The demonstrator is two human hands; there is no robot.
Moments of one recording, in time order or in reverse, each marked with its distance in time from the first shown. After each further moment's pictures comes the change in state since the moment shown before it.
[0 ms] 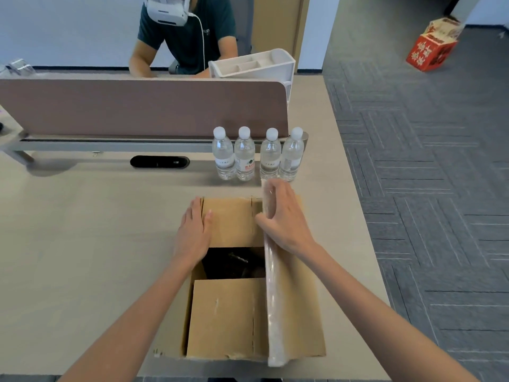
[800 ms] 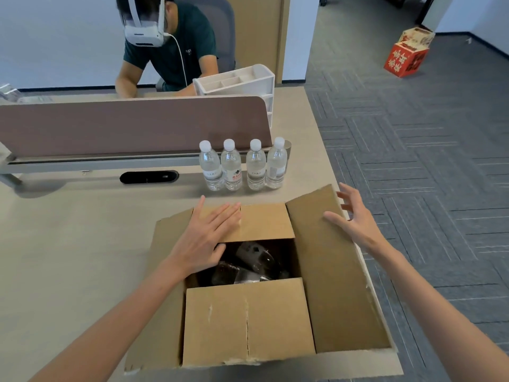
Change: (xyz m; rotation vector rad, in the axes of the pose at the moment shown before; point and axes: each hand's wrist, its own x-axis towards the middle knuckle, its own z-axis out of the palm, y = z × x) left_hand -0.010 0.046 -0.028 0.543 0.046 1.024; right_hand -0.038 0.098 -0.134 0.131 0.012 0.309
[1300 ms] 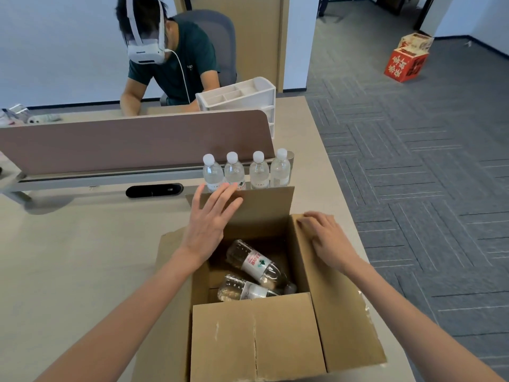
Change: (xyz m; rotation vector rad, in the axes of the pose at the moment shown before) left_hand 0.047 -0.019 -0.013 0.267 0.165 -0.143; right_hand 0.018 0.007 0.061 -0.644 -0.078 -0.328
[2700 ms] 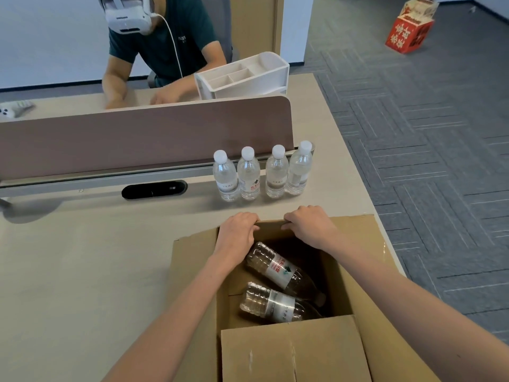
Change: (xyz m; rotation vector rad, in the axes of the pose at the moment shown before) left_hand 0.005 -0.013 0.082 -0.618 -0.273 -0.281; right_hand 0.117 -0.072 0.032 -0.416 -0.267 -0.058
